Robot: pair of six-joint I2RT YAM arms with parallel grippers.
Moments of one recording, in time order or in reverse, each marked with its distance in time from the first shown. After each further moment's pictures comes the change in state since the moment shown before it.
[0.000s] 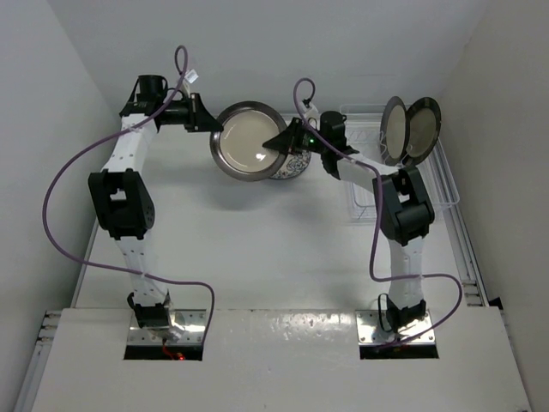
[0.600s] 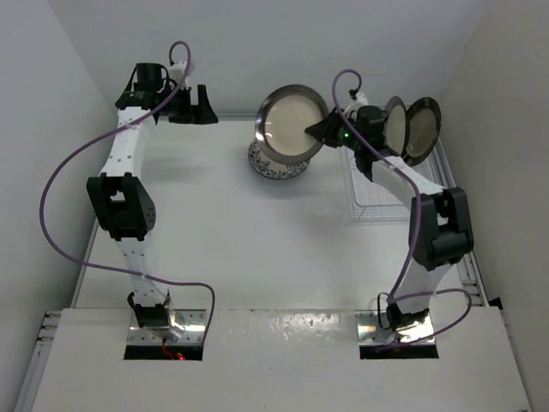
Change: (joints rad) left arm -0.008 -0.013 0.124 -0.111 -0.435 0.051; right arm -0.123 -0.289 -0.185 -0.169 0.266 -0.103
